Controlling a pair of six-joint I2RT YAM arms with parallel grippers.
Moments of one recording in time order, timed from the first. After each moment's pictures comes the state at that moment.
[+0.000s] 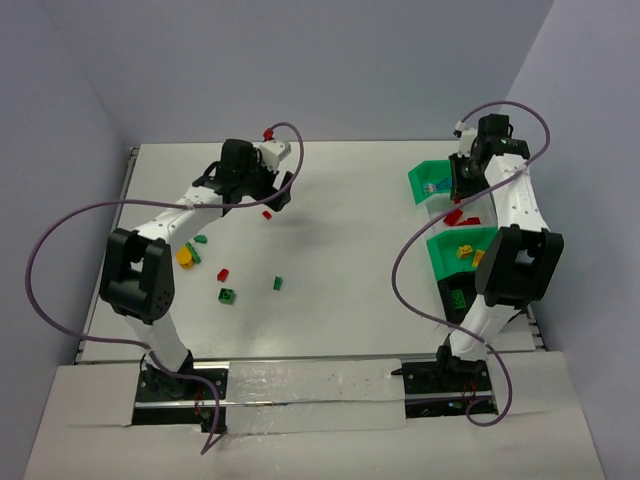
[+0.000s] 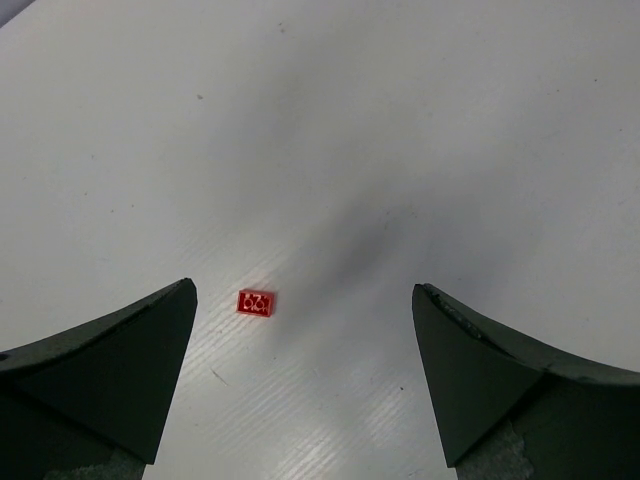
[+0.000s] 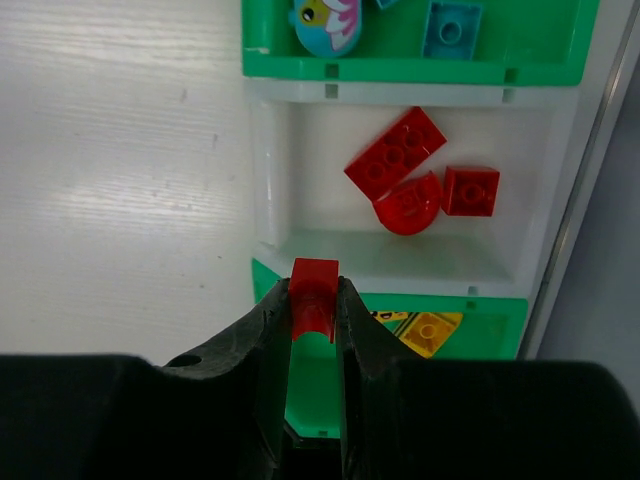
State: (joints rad) left arm -0.39 1.78 1.37 -0.22 0.25 0.21; right arm -0.18 1.78 1.68 -0.97 -0.12 -0.23
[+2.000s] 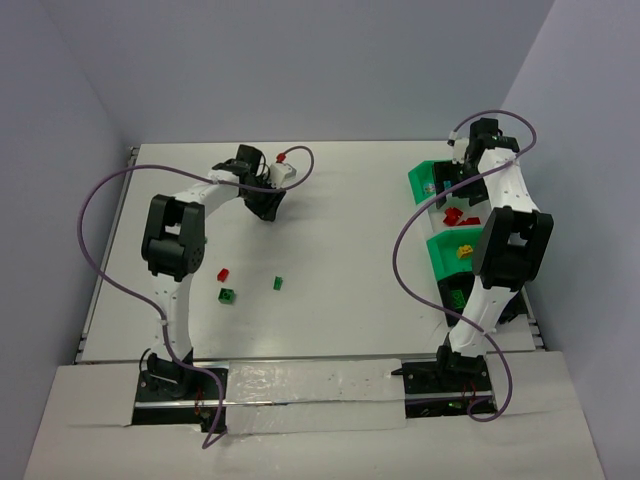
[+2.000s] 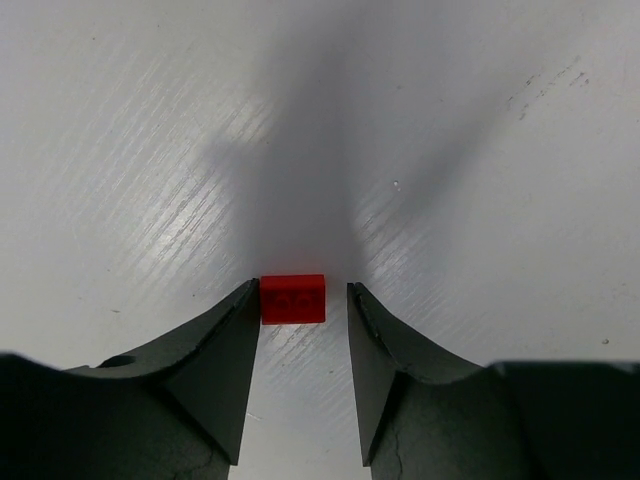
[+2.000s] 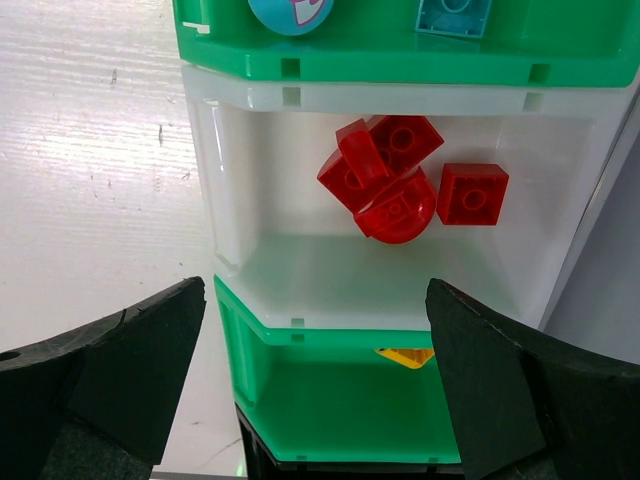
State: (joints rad) left arm -0.33 2.21 1.70 -0.58 0.30 0.46; right arm -0.18 1.94 1.76 -1.03 -0.08 -0.25
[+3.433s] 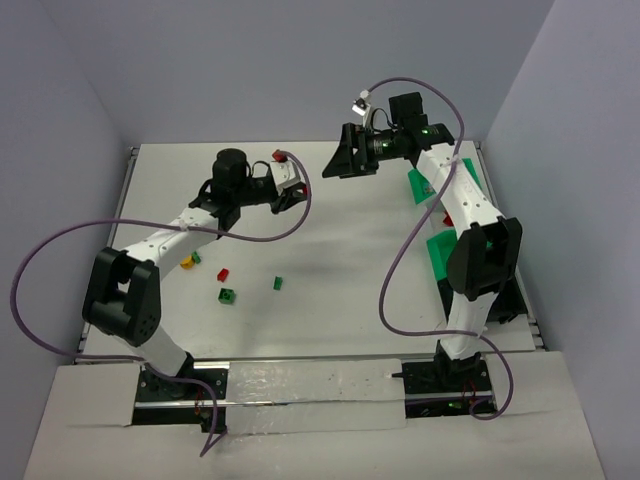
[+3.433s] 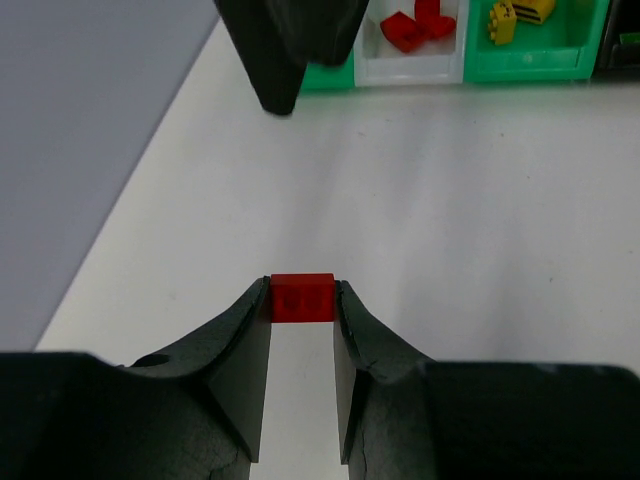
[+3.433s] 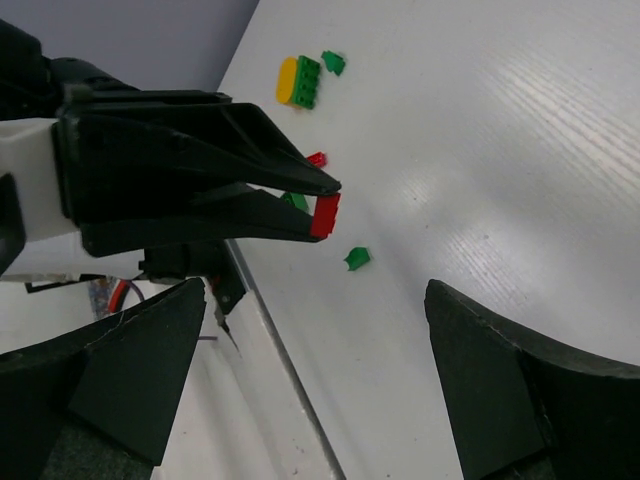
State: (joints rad) left arm -0.44 1.62 1.15 0.20 0.78 0.46; right arm 0.26 1.89 1.88 -0.76 -0.92 0.20
